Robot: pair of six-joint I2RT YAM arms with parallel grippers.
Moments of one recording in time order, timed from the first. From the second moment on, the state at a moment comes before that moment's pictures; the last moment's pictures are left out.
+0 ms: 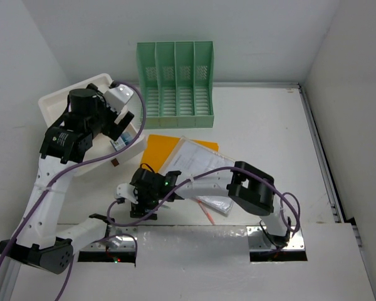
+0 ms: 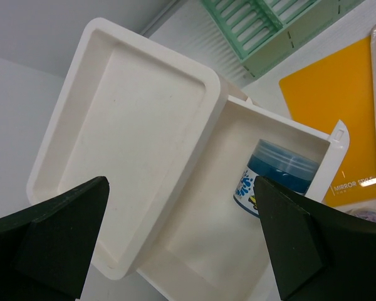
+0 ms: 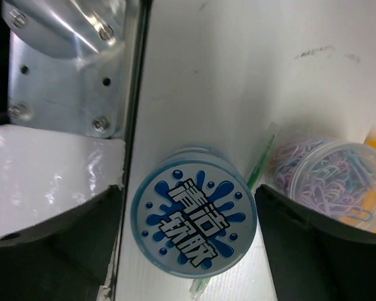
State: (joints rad) left arm -0.22 1.07 1.42 -0.88 -0.12 0.56; right arm 1.26 2.05 1.40 -0.23 -0.30 -0.34
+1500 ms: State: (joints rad) left arm -0.57 1.07 1.22 -0.76 0.50 0.65; right arm 0.65 1.42 1.33 -0.31 -0.28 0.30
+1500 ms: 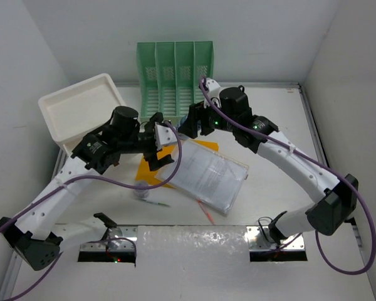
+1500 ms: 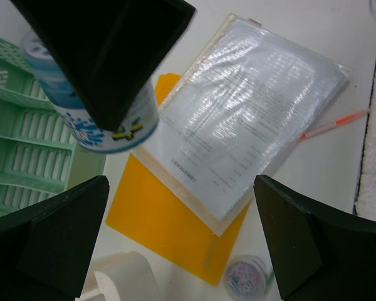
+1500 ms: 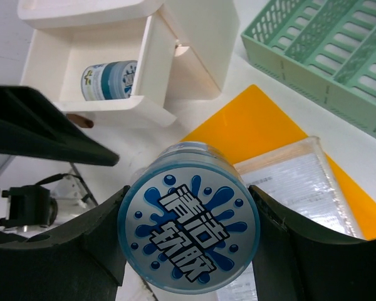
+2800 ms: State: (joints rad) left arm -0.61 1.16 1.23 -0.48 0.40 0.50; right arm 0.68 1.42 1.27 -0.07 -0.50 0.52
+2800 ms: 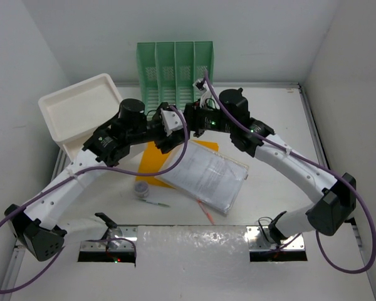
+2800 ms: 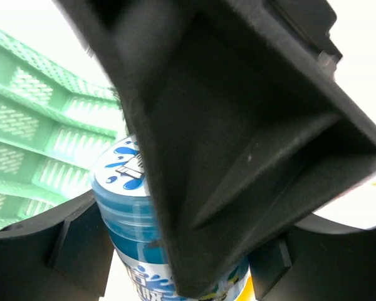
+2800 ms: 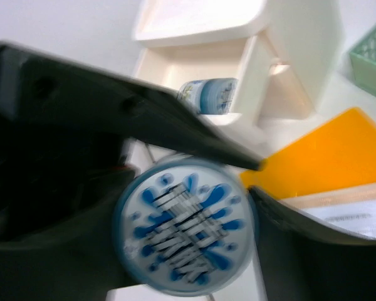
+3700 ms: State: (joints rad) left arm -0.50 0.96 1.49 -1.01 -0.28 0.63; right arm 0.62 1.14 1.27 -0.36 -0.04 0.20
